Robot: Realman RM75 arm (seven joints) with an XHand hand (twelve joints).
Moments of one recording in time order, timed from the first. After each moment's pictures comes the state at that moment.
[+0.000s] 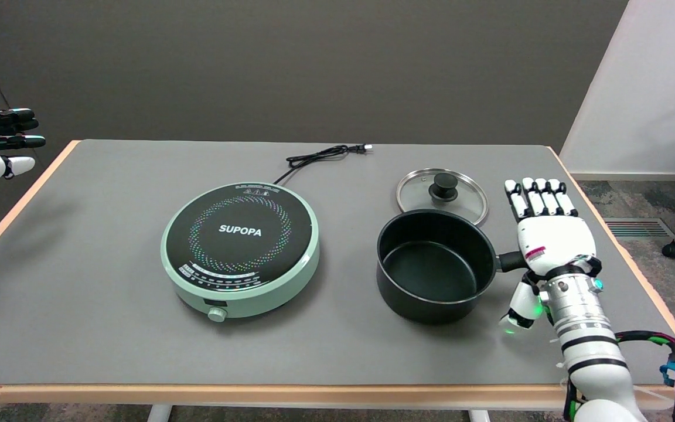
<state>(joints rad) -0.49 -1.37 -1.45 1.77 1.03 0.52 -0.99</state>
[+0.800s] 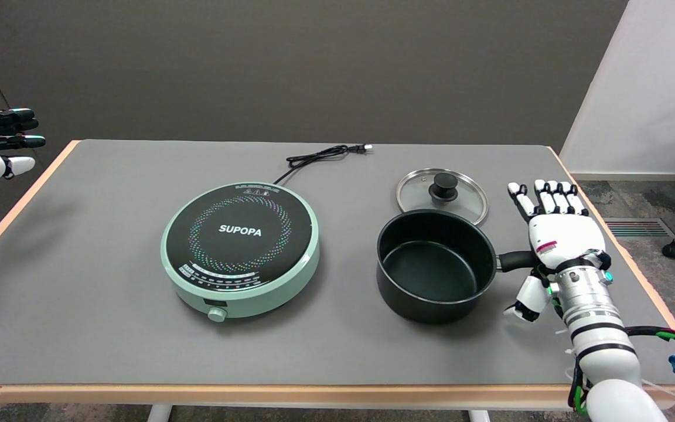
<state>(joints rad) -0.46 -1.36 -1.38 1.76 1.20 0.44 -1.06</state>
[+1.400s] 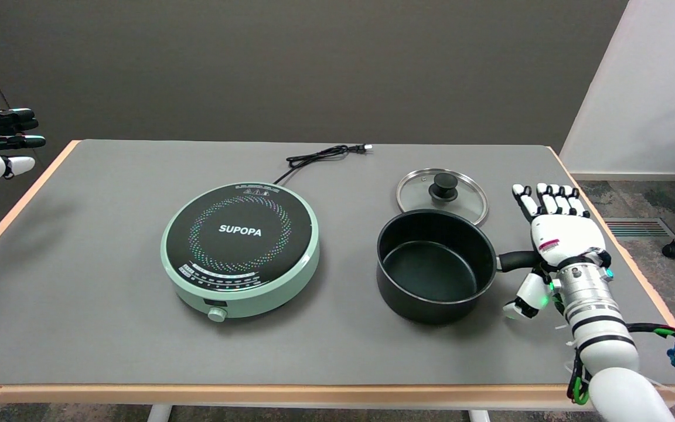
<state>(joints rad) -0.42 -1.34 -1.35 1.71 1.29 0.41 -1.07</state>
